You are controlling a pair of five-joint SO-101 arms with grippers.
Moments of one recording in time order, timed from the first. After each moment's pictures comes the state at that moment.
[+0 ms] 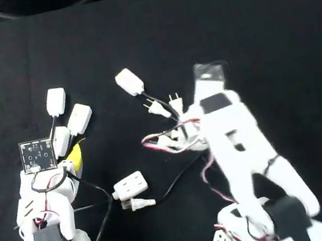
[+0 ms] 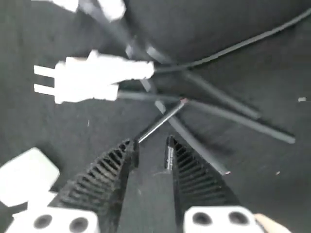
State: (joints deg) left arm -16.5 -104.1 96.1 47.0 -10.8; right arm -16.7 -16.7 42.6 73.4 -26.0
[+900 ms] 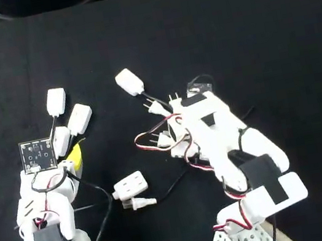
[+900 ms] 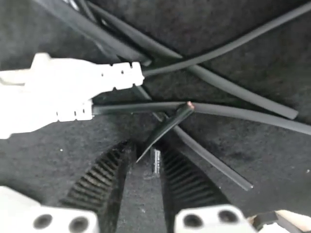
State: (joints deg) left arm -16.5 -104.1 96.1 47.0 -10.8; right arm -15.7 2.9 40.0 67.2 -32.3
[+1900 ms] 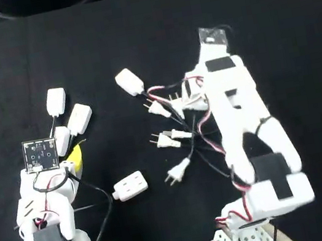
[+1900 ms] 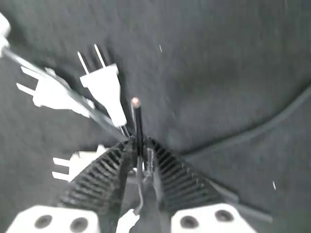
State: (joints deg) left arm -16.5 -104.1 96.1 47.0 -13.2; right arm -5.1 4.0 17.9 67.6 -17.1
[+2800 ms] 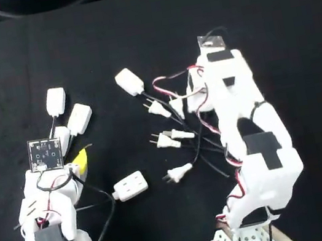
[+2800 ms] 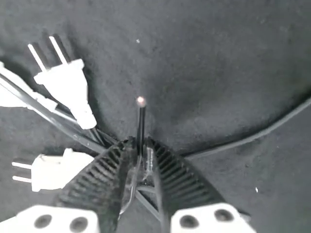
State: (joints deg) left arm -14.5 -104.1 96.2 50.1 -13.2; right arm -2.3 14.6 12.4 71.9 -11.0
